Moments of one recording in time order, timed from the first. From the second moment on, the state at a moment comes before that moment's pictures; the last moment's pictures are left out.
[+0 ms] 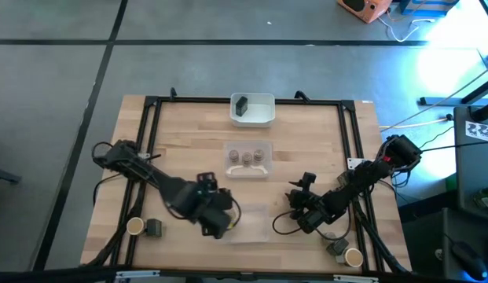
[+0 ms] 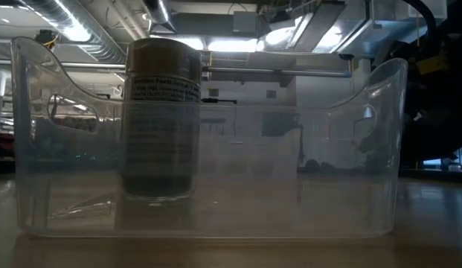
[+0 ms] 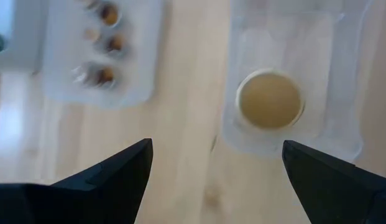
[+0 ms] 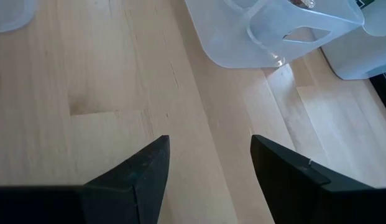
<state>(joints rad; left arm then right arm) -0.54 1.88 1.91 -1.44 -0.40 -0.65 0.66 1.65 0.73 -0.41 0.84 0.68</state>
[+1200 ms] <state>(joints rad) -0.96 1.75 1.59 -1.25 -0.36 -1.97 0.66 1.65 0.73 -0.34 0.85 0.67</state>
